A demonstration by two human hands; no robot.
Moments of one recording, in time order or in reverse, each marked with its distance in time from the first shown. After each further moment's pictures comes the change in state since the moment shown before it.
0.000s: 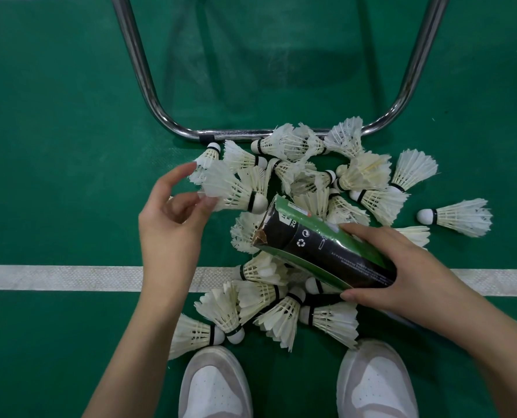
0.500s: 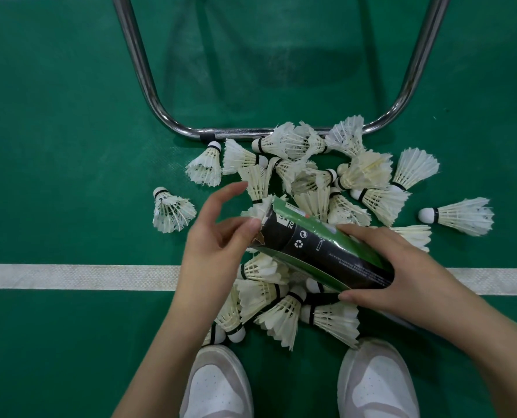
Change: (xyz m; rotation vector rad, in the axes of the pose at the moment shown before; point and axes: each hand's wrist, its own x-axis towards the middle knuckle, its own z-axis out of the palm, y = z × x) left_hand -0.032 0.009 0.017 -0.010 -0.306 -0.126; right_hand -0.001 -0.001 0.002 0.000 -0.004 -0.011
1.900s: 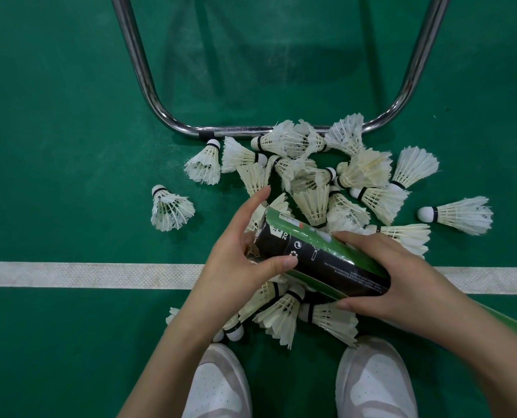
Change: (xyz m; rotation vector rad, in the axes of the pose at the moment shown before) left_hand 0.001 -0.017 0.005 0.168 -0.255 -0.022; right_hand -0.005 0.000 0.005 -0.003 -0.042 -0.011
